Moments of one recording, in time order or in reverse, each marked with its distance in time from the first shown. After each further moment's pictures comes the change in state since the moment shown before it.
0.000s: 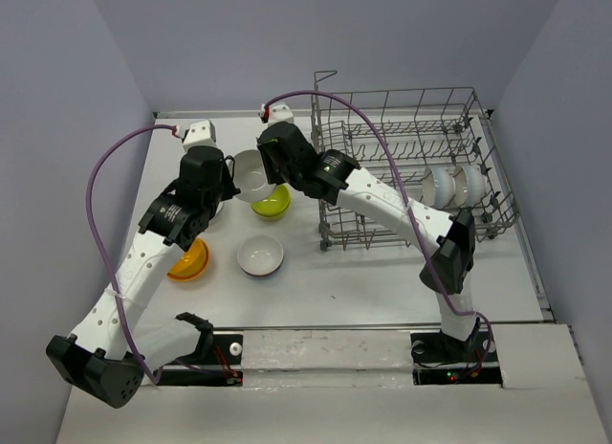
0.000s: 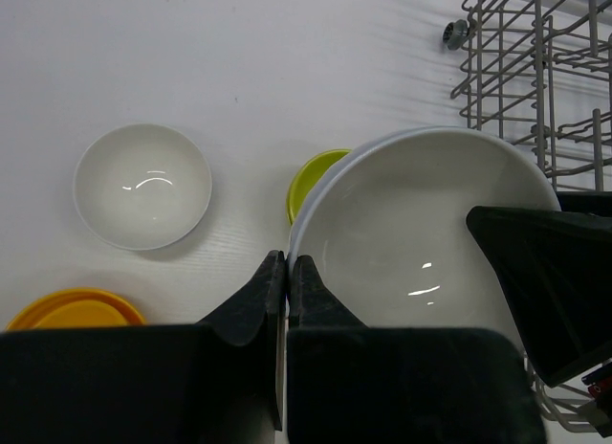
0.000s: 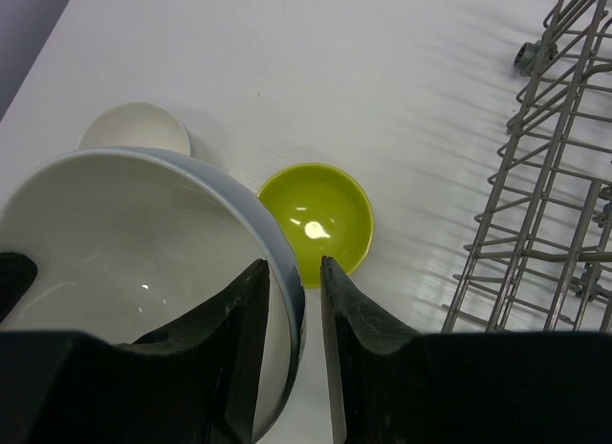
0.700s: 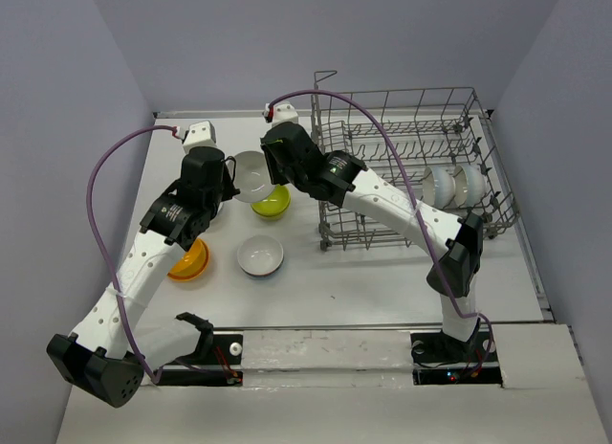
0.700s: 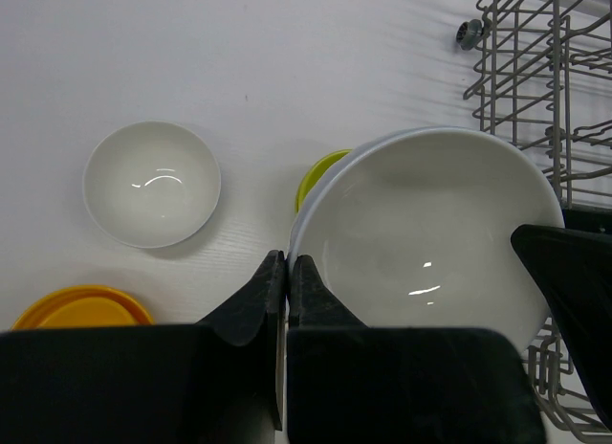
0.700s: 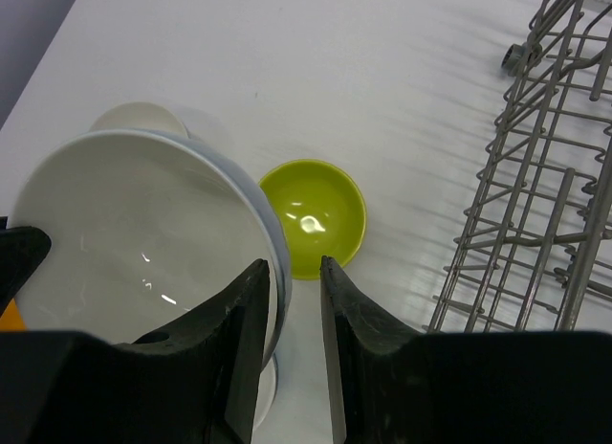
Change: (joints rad) left arm -0.002 0.004 -0.013 0.005 -0.026 0.000; right arm 0.006 -0.049 -0.037 0.000 0.016 -0.003
